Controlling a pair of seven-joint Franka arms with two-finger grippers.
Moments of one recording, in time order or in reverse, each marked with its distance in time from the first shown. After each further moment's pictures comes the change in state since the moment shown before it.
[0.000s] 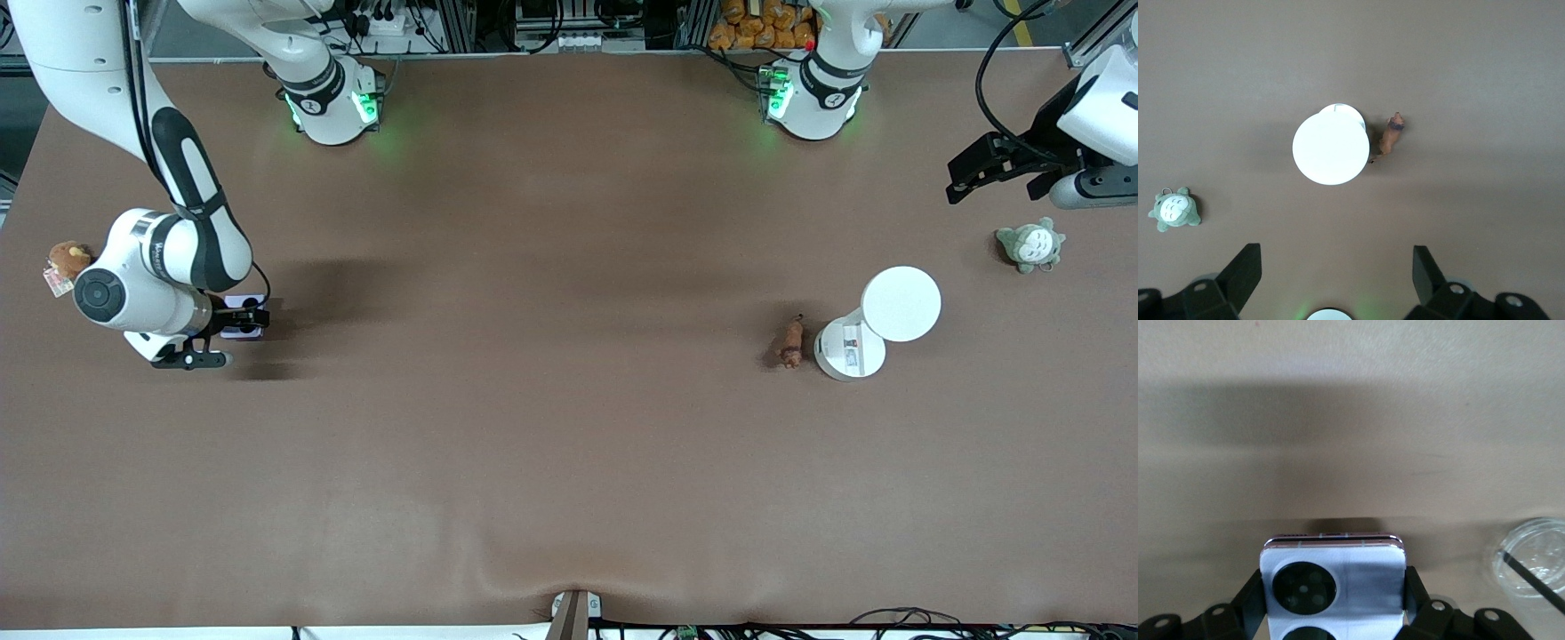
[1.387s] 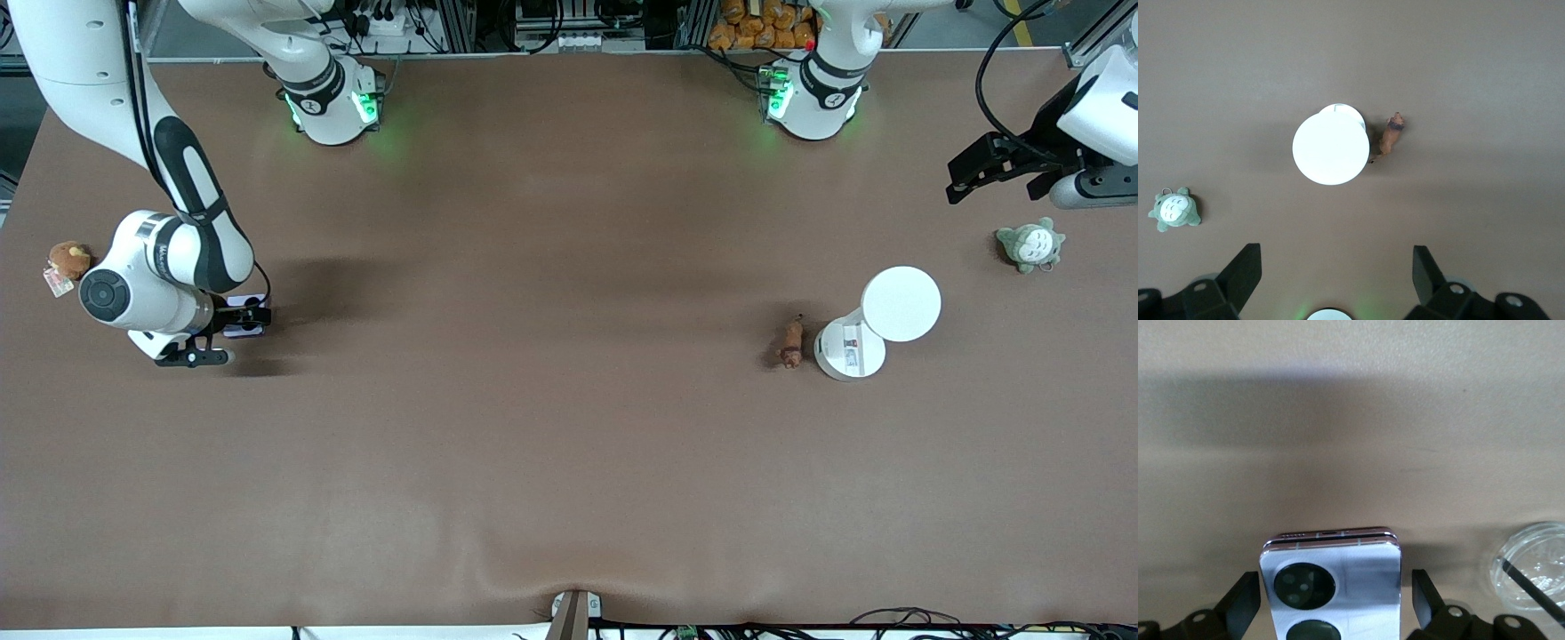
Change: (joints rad) left arm 0.000 0.000 0.000 0.000 0.000 0.000 0.000; right arm -0.021 0.028 0.000 -0.002 0.000 0.031 -0.033
